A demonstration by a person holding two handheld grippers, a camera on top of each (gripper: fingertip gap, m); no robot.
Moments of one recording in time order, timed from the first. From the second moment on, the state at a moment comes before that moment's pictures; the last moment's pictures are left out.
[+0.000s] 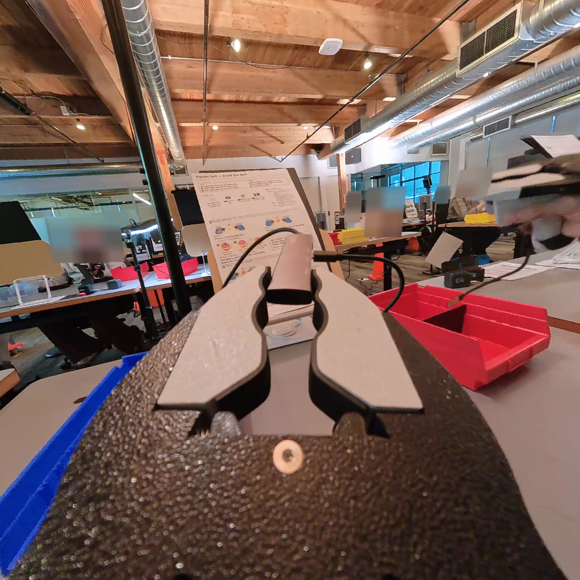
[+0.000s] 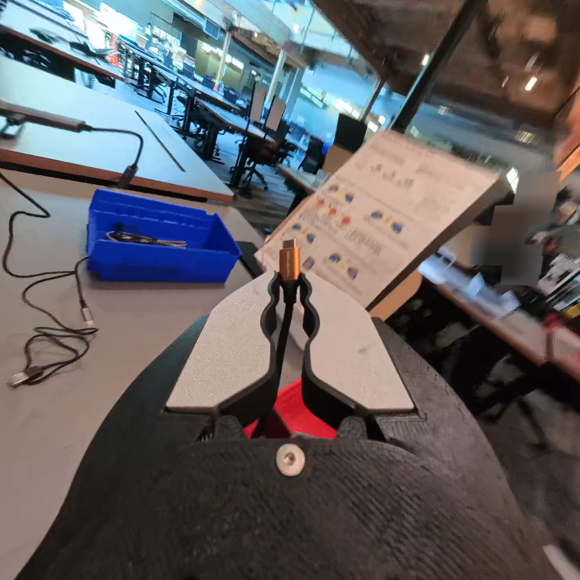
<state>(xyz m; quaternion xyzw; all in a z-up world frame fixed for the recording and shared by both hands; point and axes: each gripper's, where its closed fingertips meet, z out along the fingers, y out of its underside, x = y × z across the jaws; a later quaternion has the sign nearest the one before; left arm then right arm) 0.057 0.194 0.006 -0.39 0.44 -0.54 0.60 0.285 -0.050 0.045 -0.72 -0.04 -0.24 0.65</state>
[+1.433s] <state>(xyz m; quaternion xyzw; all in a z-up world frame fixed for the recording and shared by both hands) 0.077 0.168 -0.020 -0.40 0.49 -0.54 0.56 0.380 -0.111 -0.129 -0.88 0.12 -0.22 0.41</state>
